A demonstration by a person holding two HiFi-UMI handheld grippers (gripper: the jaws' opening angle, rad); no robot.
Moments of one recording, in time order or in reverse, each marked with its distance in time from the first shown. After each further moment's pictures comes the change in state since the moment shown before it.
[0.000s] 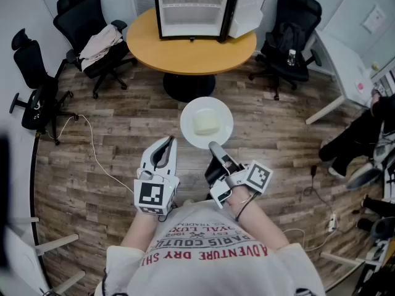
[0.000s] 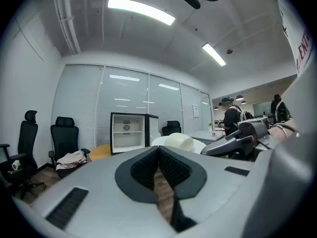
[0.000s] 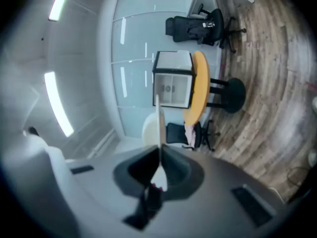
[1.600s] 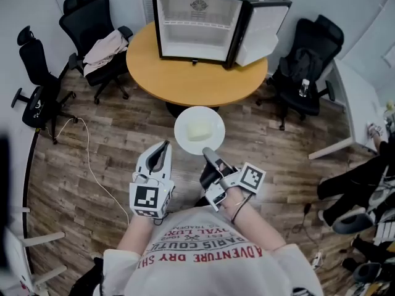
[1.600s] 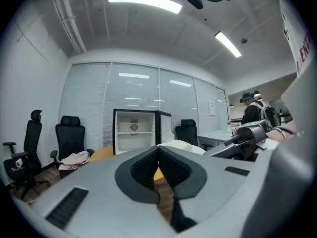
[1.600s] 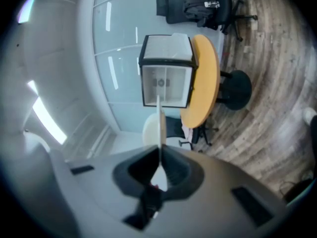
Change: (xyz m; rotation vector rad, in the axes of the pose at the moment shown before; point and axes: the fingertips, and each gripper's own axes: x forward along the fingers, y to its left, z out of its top) left arm 0.176 0.034 0.002 -0.020 0.015 0.158; right arm 0.117 -0.038 0.150 0.057 0.186 -0.041
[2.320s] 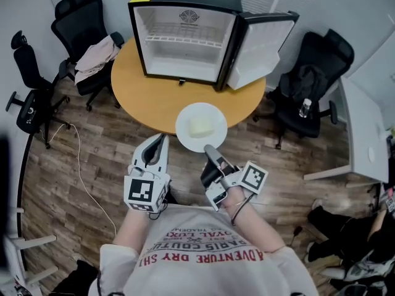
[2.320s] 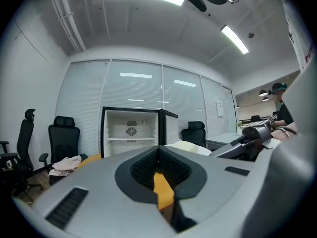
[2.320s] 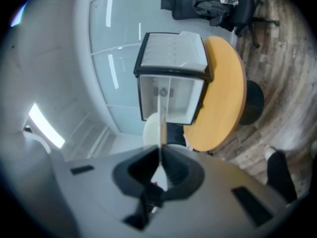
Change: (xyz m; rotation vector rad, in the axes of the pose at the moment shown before) left arm 0.184 0.011 0.024 -0.014 -0.026 0.044; right arm 0.068 0.011 0.175 -0.050 0.028 0.013
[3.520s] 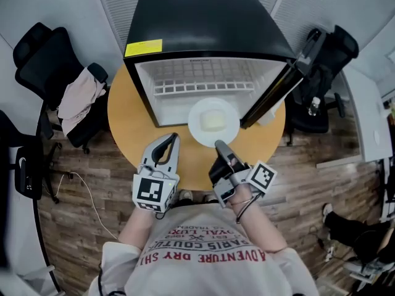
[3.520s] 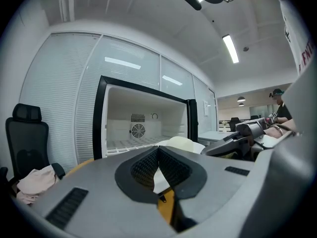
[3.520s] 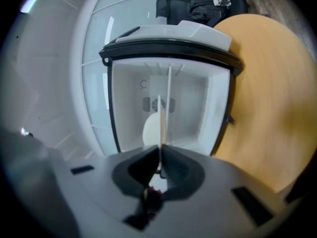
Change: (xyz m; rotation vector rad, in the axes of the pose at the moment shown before) left arm 0.229 0.206 -0.003 0.004 0.040 -0.308; right arm 0.265 -0.006 0.107 0.057 -0.324 -0.047
